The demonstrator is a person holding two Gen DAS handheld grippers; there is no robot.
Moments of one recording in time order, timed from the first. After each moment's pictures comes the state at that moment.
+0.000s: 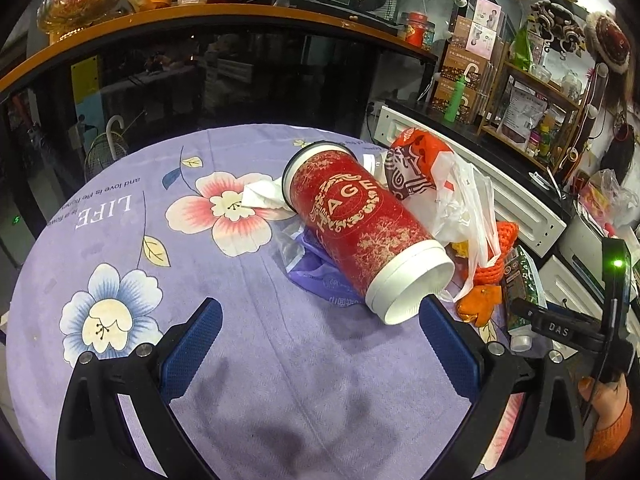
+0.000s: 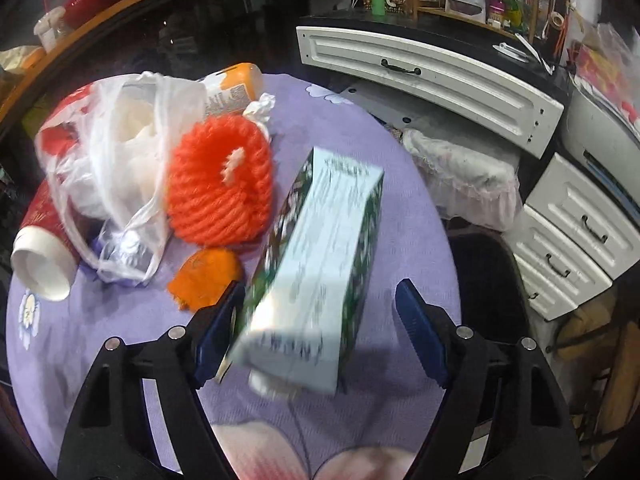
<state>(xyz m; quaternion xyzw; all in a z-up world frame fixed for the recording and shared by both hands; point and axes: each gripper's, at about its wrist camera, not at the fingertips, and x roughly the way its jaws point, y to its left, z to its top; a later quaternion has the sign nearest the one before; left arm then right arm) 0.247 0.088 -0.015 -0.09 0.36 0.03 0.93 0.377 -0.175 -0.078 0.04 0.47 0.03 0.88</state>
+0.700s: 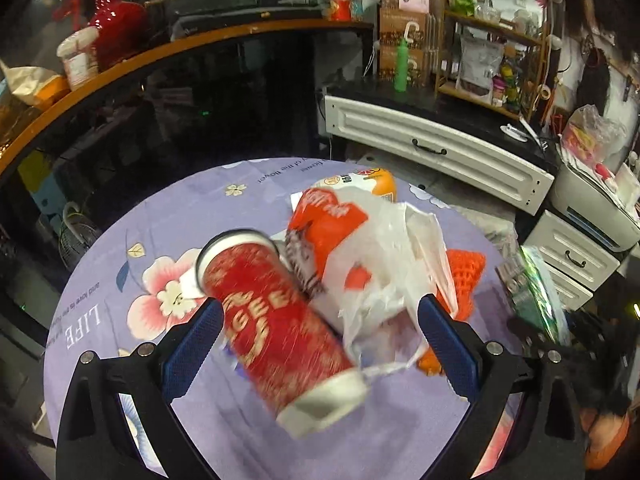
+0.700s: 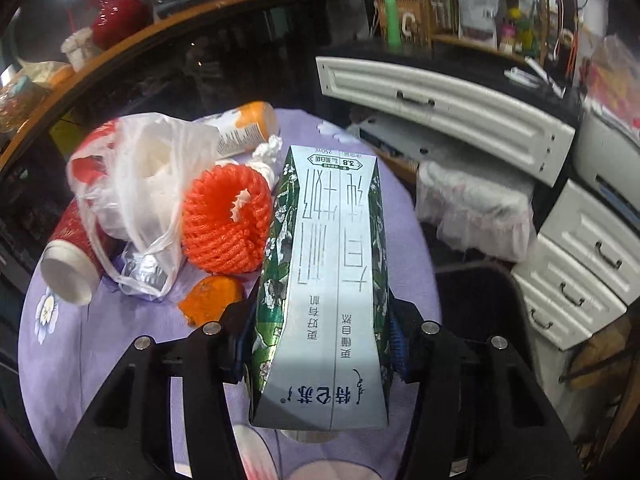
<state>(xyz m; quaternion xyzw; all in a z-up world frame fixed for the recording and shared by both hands) 0.346 0.012 0.028 0.04 0.40 -0.03 0.92 0.358 -0.201 -0.058 0.05 0.40 0.09 0.91</state>
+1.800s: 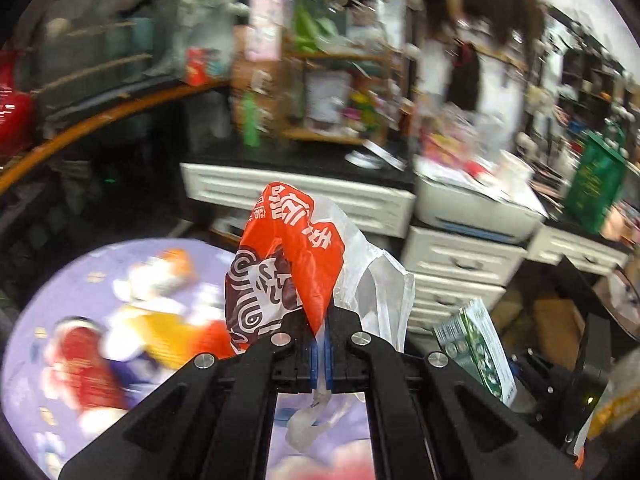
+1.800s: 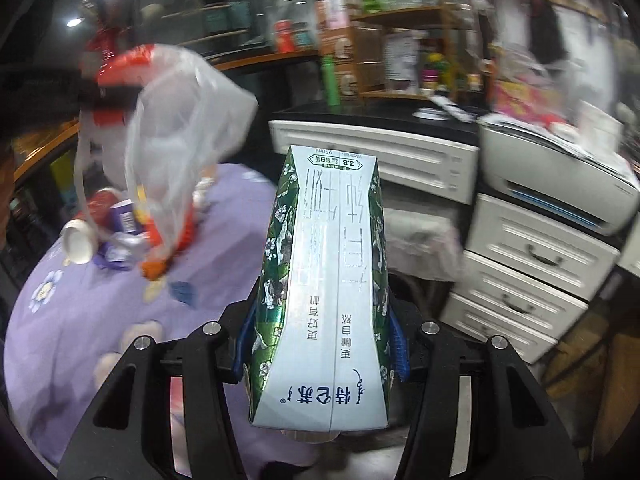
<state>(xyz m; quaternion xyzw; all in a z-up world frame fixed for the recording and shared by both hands) 0.294 -0.183 0.063 0.06 0.32 -0.23 0.92 0.225 -0.350 -0.046 0.07 0.30 0.02 0.95</state>
